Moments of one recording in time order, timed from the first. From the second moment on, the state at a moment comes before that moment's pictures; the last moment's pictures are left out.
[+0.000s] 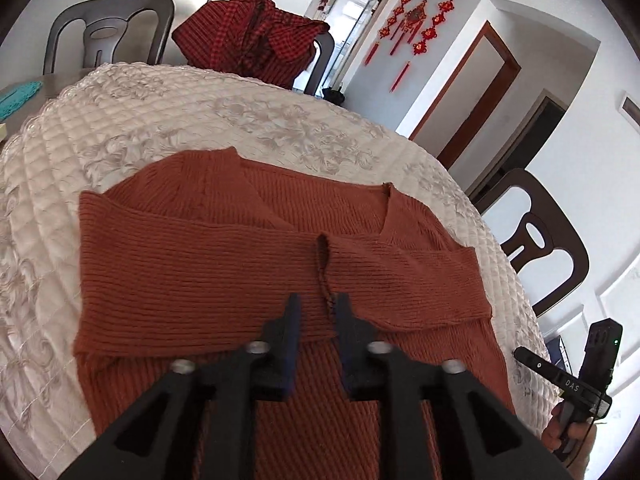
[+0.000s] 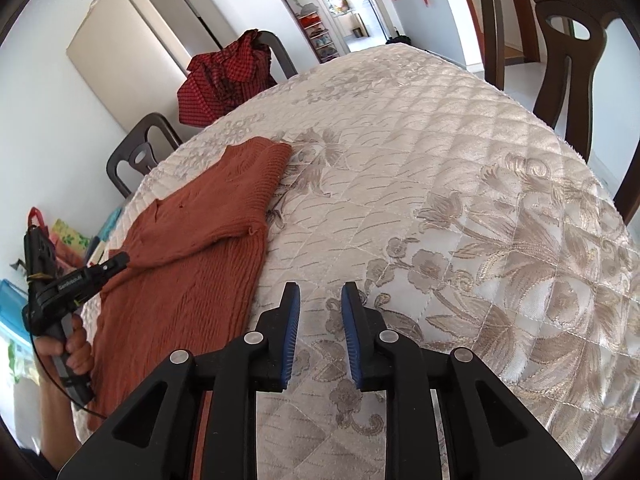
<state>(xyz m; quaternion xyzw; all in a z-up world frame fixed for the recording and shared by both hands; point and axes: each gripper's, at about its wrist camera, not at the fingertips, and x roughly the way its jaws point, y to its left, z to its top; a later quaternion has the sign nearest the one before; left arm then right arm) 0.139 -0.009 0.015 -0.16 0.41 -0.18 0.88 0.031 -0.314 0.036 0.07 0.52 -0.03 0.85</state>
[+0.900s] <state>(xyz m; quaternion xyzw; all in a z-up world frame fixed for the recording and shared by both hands) 0.170 -0.041 0.027 -0.06 0.38 -0.17 0.91 0.056 -0.277 0.032 0.04 0.52 0.01 0.85</state>
